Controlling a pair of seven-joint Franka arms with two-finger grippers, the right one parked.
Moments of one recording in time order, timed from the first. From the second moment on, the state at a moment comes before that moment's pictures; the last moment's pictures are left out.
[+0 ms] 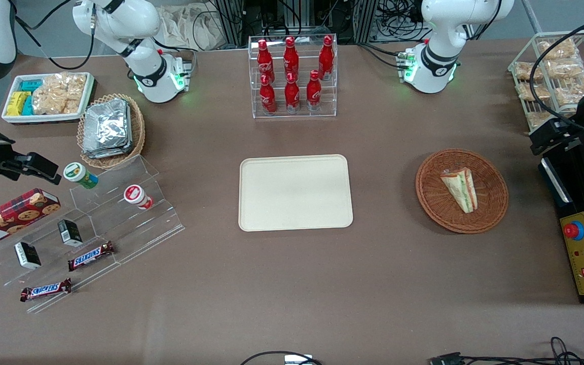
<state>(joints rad) -0.01 0.00 -0.03 -1.53 0.09 1.53 -0.21</state>
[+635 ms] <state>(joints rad) -0.01 0.01 -0.03 -1.54 0.04 1.51 -0.21</state>
